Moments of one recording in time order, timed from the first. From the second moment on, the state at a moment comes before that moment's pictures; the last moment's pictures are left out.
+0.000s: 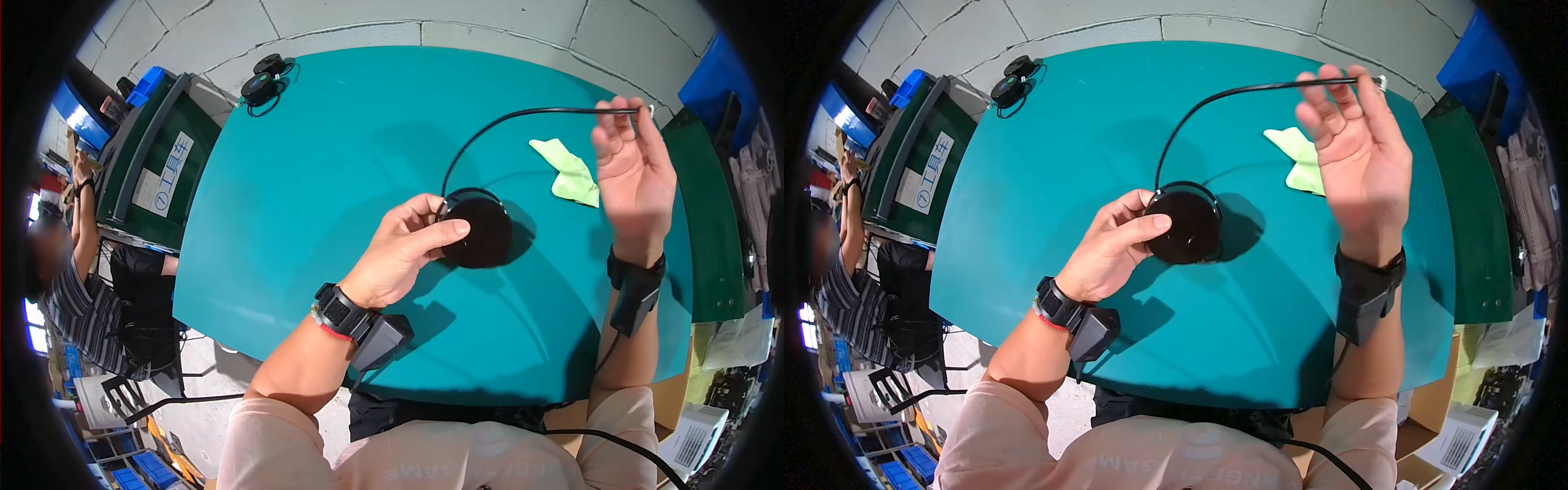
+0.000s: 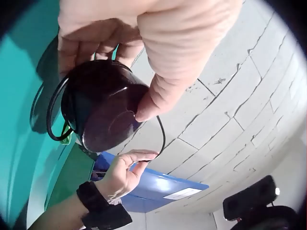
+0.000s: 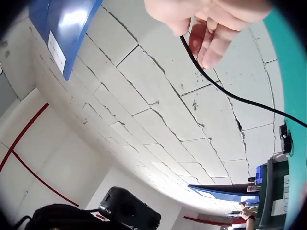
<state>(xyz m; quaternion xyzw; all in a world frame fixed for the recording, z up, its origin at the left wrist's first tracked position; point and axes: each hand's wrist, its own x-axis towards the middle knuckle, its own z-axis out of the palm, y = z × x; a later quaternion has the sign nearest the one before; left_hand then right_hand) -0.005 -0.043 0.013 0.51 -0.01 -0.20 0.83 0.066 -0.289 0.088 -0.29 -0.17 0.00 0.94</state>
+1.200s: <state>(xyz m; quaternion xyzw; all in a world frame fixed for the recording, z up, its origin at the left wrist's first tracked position) 0.000 -0.040 0.019 0.37 0.02 -0.13 0.92 0.053 -0.231 0.024 -0.60 -0.07 0.11 0.79</state>
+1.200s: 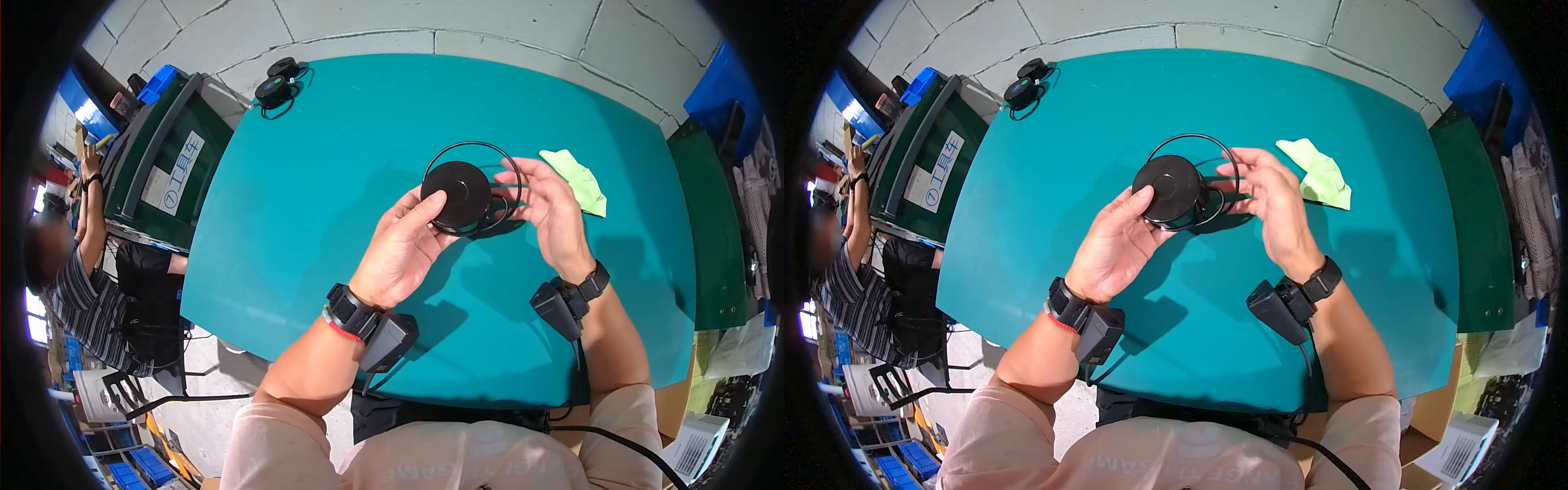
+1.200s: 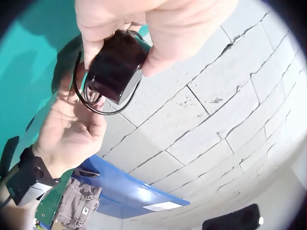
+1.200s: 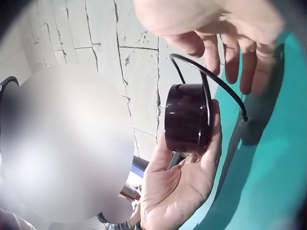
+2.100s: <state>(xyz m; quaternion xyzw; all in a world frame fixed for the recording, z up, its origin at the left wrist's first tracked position) 0.003 -0.041 0.011 0.68 -0.01 0.06 0.73 0.044 -0.214 0.017 -0.59 -0.08 0.22 0.77</state>
